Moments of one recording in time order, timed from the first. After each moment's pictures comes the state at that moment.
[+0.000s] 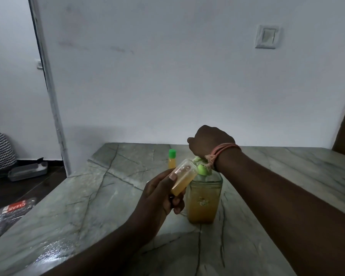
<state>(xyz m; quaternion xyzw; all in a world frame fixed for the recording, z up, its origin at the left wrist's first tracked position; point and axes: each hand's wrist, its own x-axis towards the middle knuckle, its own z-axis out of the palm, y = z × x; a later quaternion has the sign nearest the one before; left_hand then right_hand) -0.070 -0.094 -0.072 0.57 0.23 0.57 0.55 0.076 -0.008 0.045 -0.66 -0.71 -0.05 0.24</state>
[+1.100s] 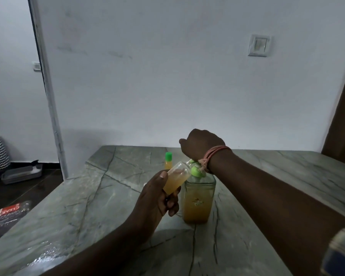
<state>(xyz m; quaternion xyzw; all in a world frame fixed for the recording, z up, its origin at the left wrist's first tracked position) -0.069 -0.099 -0.071 0.55 0.26 0.58 0.54 0.070 -0.017 0.053 -0.64 -0.73 -0.03 0.23</state>
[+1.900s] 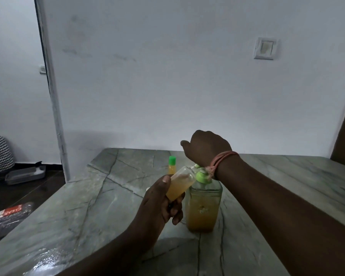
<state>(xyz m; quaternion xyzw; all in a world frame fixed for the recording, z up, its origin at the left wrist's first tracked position) -0.070 -0.095 -0.075 0.54 0.26 0.59 0.55 0.067 -0.014 0.052 -0.62 -0.74 -0.10 0.23</state>
